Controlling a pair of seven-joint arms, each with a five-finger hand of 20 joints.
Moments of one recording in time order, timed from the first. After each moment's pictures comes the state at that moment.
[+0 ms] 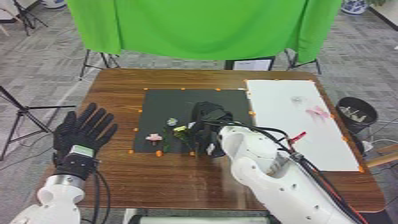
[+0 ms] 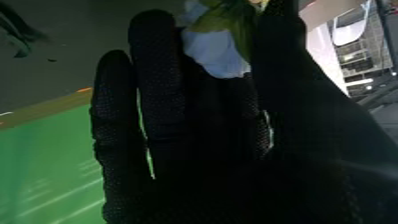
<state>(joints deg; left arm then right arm) 124.2 -49.4 -90.4 -123.7 0.7 16.5 24.7 -73.2 -66.1 47.5 -103.0 -127.7 -13.4 24.5</state>
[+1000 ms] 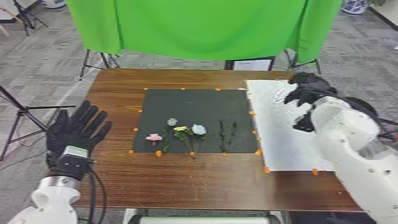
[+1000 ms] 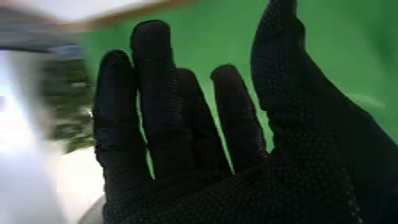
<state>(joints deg) 125.9 -49.2 -92.1 -124.1 1.4 14.7 27.0 -81.2 -47.7 76.0 -105.6 -124.3 -15.9 34.0</state>
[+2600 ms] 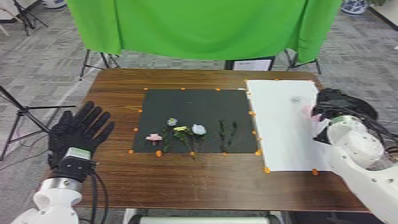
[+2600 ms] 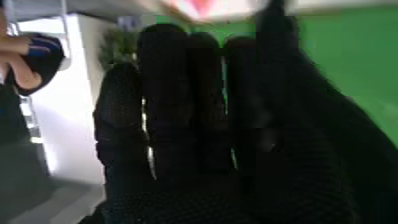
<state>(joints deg) 126.3 -49.2 -91.2 -125.1 2.4 14.8 27.0 -83.6 -39.3 68.1 -97.1 -126.1 5.3 37.2</state>
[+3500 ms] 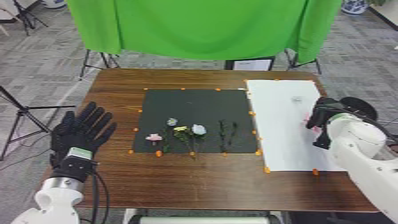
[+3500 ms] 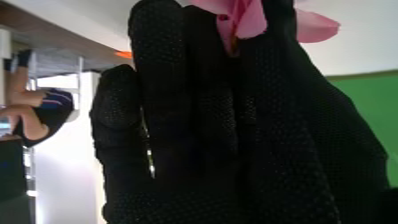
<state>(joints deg) 125.9 -49.4 -91.1 -124.7 2.4 14.6 25.8 -81.0 -41.4 69.8 -93.8 -119.2 -9.9 35.3</state>
